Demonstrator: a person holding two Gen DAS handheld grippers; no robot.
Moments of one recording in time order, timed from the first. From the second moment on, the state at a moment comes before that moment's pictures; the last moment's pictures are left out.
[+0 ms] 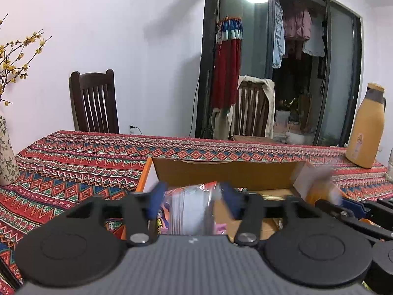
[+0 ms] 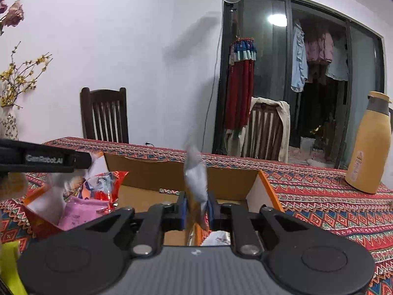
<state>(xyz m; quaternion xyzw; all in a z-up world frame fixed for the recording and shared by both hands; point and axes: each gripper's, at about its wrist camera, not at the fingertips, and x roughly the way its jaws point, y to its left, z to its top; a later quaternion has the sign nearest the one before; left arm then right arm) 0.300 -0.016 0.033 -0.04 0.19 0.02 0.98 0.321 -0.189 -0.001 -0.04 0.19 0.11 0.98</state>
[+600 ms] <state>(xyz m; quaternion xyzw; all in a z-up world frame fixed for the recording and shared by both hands) 0.287 -0.014 0.044 -0.05 0.16 0.04 0.99 0.306 -0.198 0.008 -0.01 0.16 0.08 0.98</state>
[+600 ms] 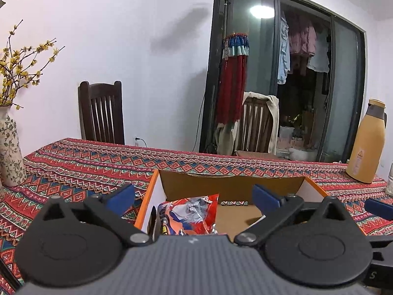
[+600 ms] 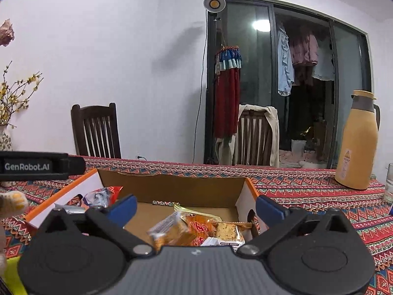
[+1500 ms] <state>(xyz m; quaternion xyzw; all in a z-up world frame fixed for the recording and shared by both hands) 0.208 -0.015 0.075 -0.02 0.14 0.01 0.99 0.242 -0.235 0.033 -0.02 0.16 0.08 0.98</state>
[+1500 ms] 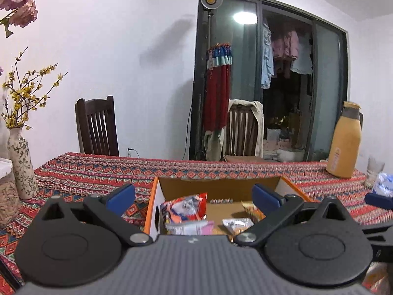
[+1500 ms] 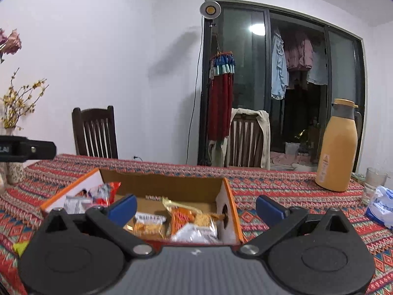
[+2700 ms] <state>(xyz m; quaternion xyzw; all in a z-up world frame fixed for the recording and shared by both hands) 0.198 0.030 -0.016 -0.07 0.25 0.03 0.97 0.286 -0.279 -0.042 -0.03 0.36 0.05 0.93</state>
